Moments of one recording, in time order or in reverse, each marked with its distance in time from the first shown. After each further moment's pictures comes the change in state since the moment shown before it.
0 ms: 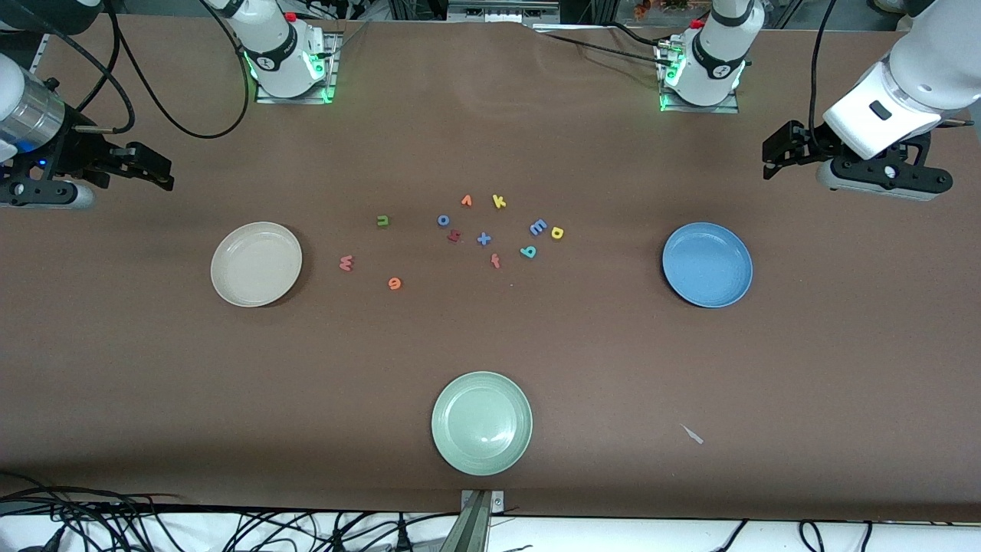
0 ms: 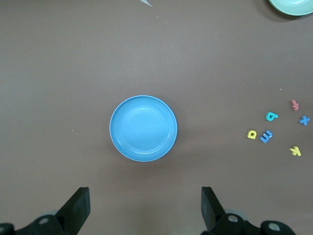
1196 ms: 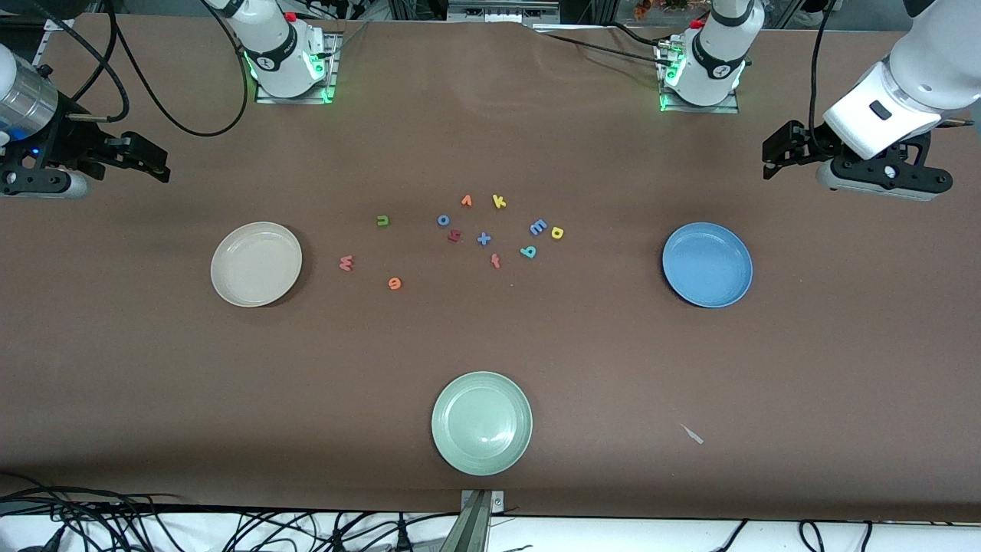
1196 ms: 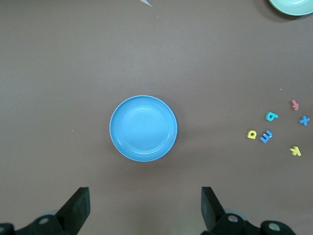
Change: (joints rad) left arm 0.000 0.000 0.000 0.000 0.000 0.000 0.000; right arm 0.000 -0.023 0.000 -0.001 0.000 -0.020 0.000
